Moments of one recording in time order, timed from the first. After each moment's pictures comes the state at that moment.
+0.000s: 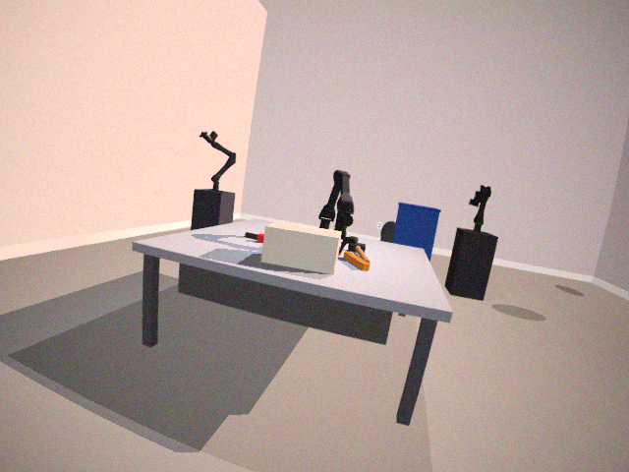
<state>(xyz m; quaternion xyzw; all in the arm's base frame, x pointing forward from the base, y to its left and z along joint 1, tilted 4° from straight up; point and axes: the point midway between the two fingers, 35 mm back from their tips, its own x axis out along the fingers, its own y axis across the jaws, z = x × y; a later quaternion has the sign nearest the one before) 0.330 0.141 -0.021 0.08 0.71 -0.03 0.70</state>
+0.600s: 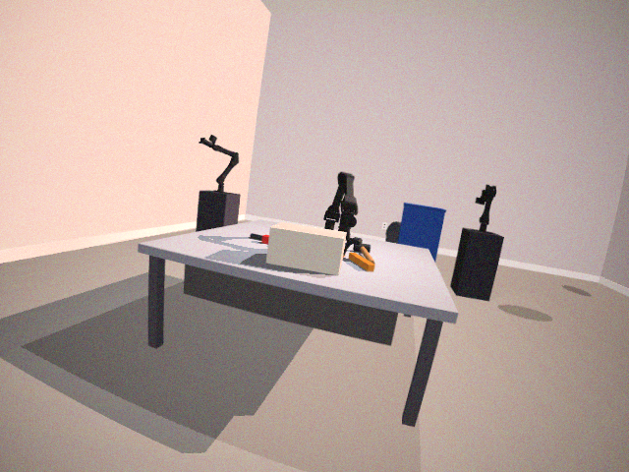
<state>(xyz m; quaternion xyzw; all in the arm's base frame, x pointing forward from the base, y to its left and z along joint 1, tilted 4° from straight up) 0.349 0.138 -0.021 0.08 0.71 -0.03 0.70</state>
